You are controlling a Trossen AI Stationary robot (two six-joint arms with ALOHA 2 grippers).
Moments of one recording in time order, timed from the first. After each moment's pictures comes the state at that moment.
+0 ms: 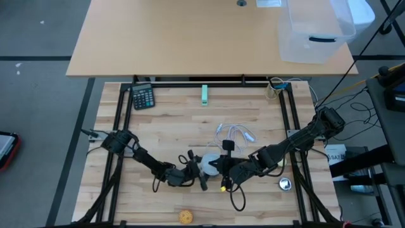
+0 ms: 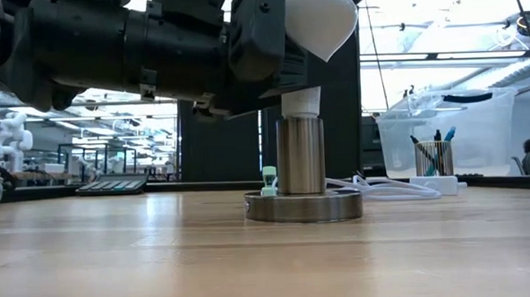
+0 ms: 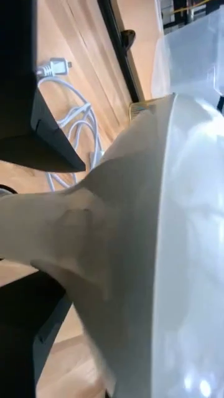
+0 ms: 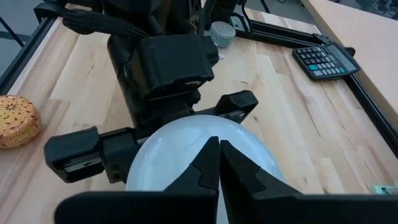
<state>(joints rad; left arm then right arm) -0.47 2.13 0.92 1.21 -0.84 -0.02 0.49 1.65 1.18 -0.28 0.57 0.19</state>
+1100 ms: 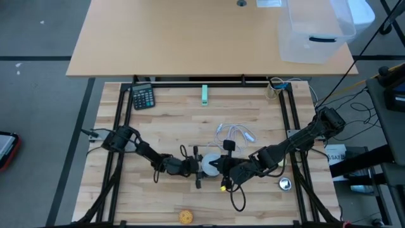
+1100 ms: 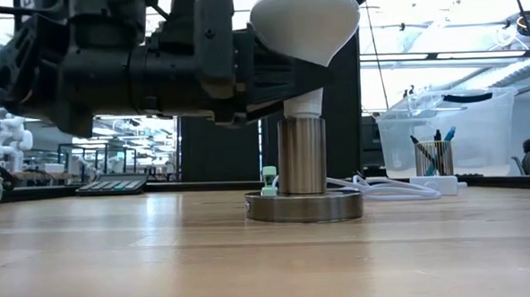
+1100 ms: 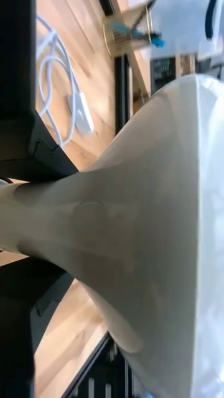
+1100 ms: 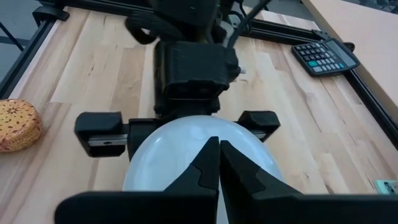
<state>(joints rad) -0.37 2.13 0.79 1.37 -0.38 0.04 0.49 1.65 1.18 -0.29 0.58 0.22</state>
